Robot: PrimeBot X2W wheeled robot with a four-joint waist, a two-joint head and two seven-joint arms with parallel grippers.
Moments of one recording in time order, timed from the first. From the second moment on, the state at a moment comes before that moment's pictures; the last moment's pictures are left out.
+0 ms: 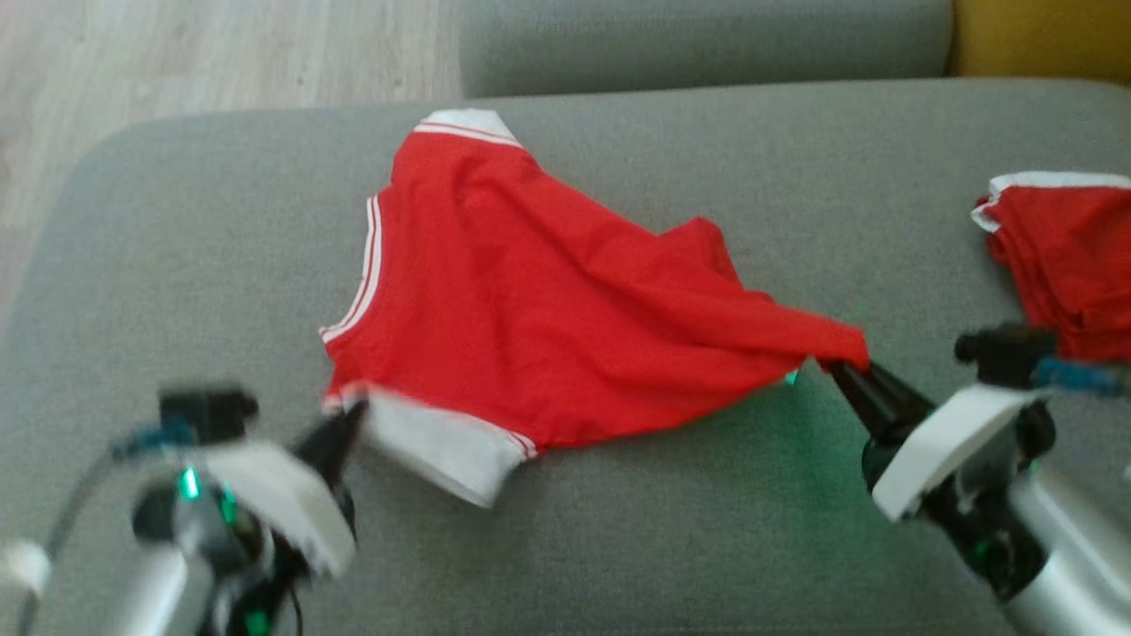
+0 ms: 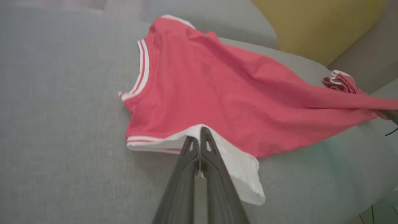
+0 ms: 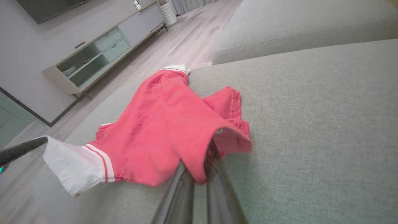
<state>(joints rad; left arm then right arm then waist) 0.00 0.31 -0.31 0.02 -0.64 0.02 0.25 -0.23 -0.46 0.53 0.24 0.83 0.13 0.09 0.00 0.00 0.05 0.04</state>
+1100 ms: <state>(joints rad) -1.83 0.23 -0.26 0.95 -0.57 -0.12 0.06 -1.59 -0.48 0.43 0.63 1.34 0.13 0.40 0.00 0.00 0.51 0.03</state>
